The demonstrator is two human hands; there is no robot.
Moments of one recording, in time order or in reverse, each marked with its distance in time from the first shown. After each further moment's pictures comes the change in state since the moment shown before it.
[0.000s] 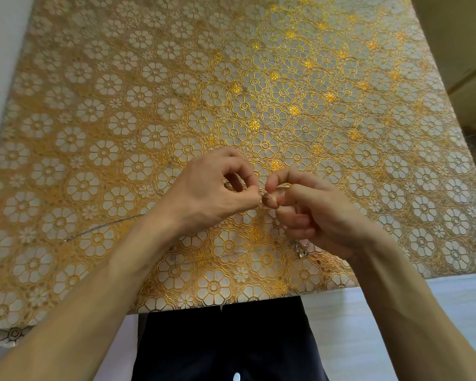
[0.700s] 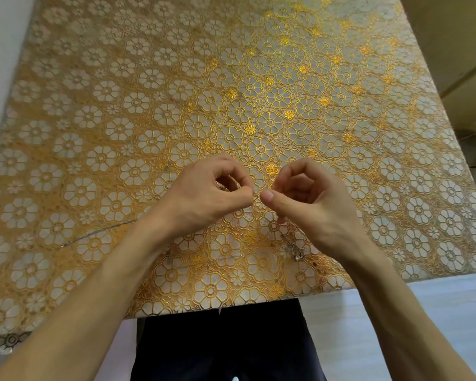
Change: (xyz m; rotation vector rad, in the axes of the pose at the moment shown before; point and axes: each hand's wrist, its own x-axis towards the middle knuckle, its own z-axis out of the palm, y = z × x) left_hand 0.001 -0.004 -0.001 -0.157 -0.056 -0.075; right_hand -0.007 0.005 0.004 -0.405 0.270 -0.443
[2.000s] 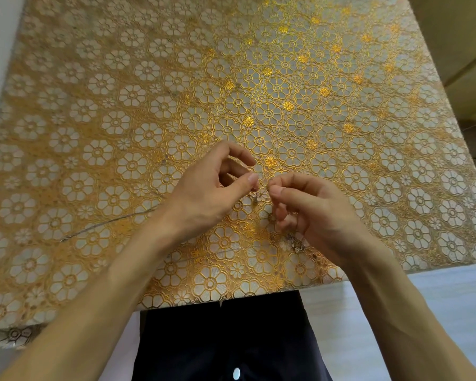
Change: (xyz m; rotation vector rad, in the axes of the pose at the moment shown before) left_hand -0.006 -0.004 0.013 -0.144 0.026 -0.003; right_hand -0.004 0.011 0.000 0.398 -0.120 0.277
